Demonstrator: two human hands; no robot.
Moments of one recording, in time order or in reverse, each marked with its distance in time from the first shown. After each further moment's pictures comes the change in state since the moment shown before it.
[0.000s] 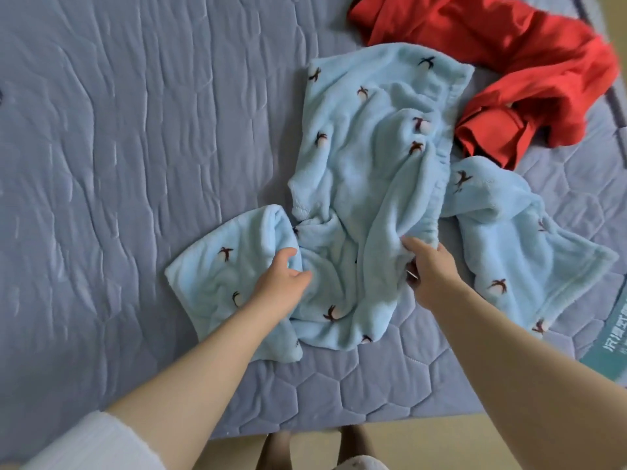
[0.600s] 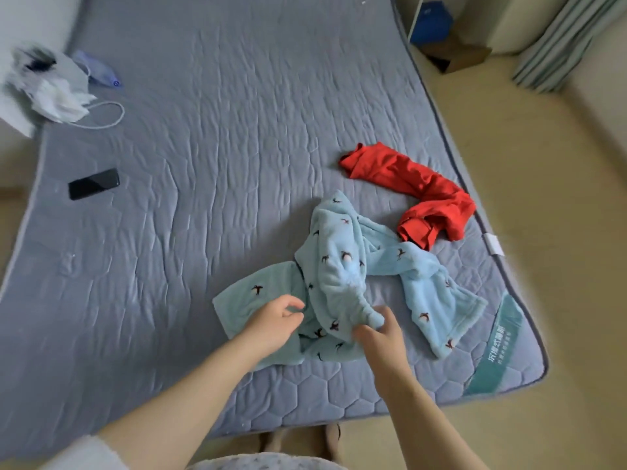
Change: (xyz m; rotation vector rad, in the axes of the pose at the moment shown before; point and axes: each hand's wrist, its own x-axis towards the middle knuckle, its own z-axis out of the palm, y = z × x) left_hand -0.202 0.033 -0.100 0.025 -0.071 0.238; right_hand -0.284 -0.010 -0.014 -0.344 -0.166 -0.372
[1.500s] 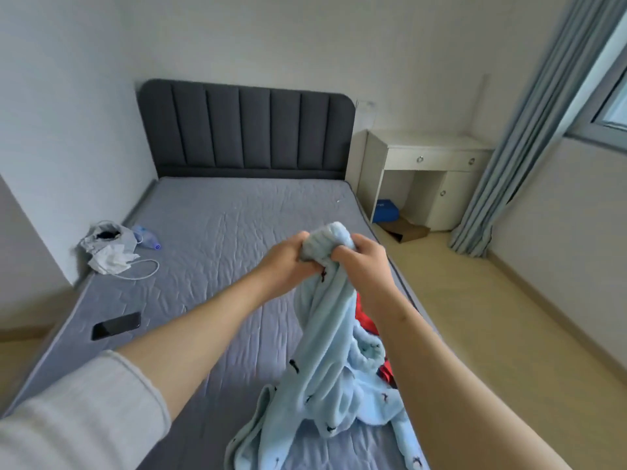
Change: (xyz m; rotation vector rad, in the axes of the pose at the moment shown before) left_hand -0.151 0.204 -0.162 0.044 0.354 0.858; right_hand -0.141 -0.277 0.018 -0.044 0.010 -0.823
